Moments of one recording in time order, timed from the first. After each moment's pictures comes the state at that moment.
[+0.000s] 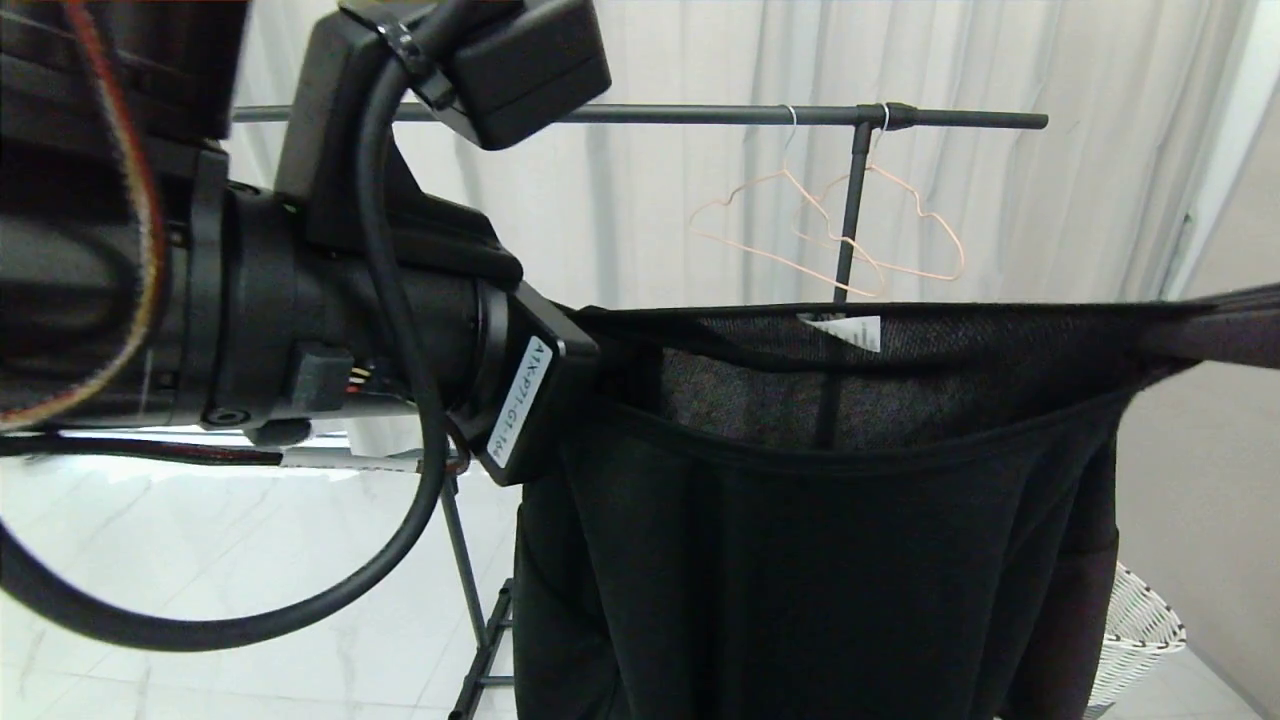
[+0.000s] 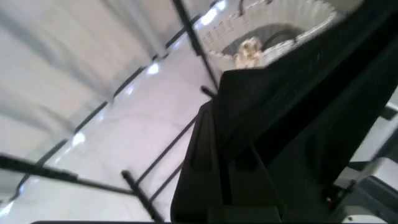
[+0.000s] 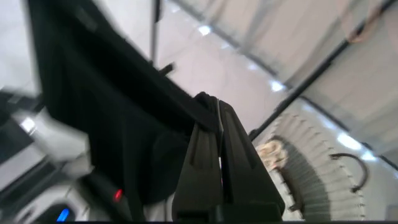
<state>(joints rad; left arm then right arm) -0.86 1.49 -1.50 0.47 0.10 0.21 0.85 1.19 -1.43 0.63 -0.06 -0.05</state>
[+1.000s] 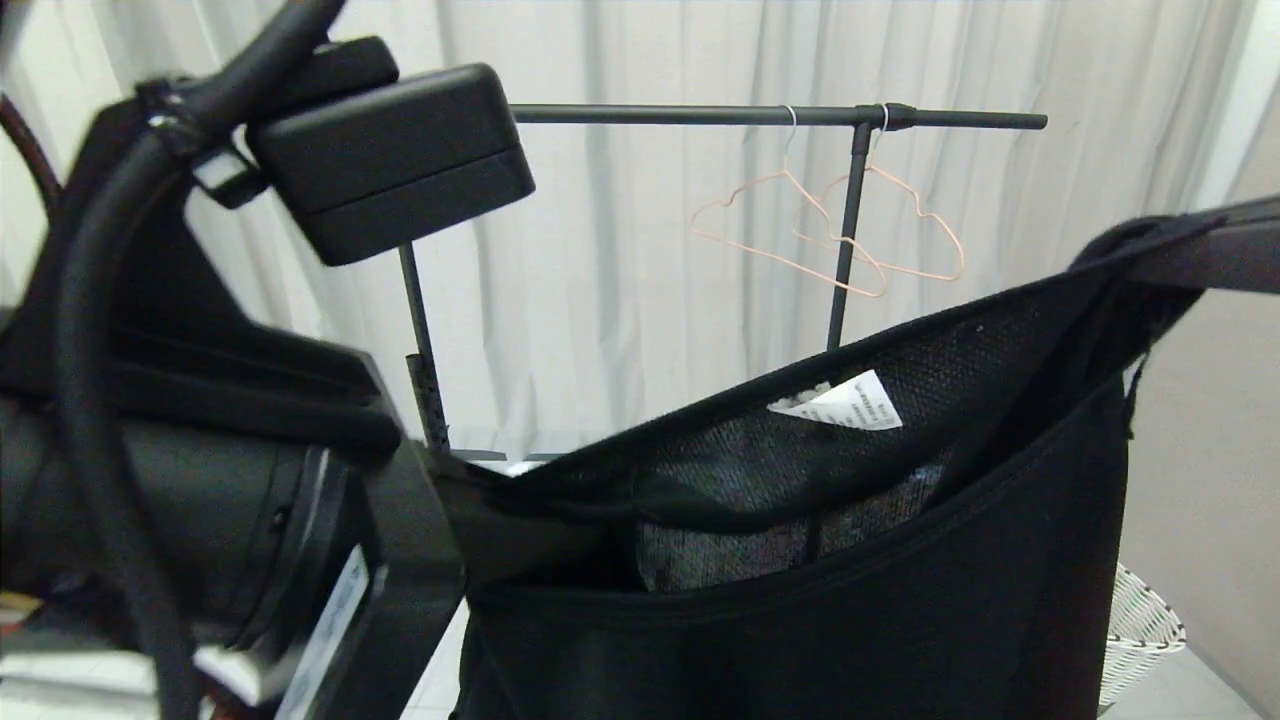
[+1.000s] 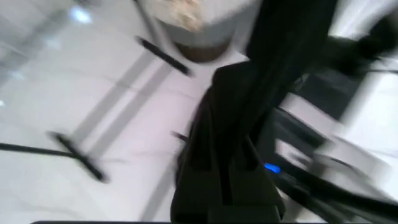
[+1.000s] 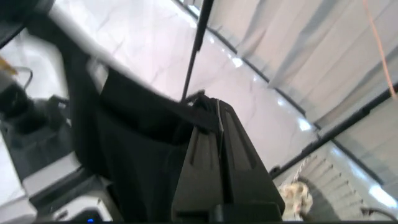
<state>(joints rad) -1.02 1.41 -1.52 0.80 0.02 -0.06 0.97 1.26 -1.55 0.56 -0.01 -0.05</state>
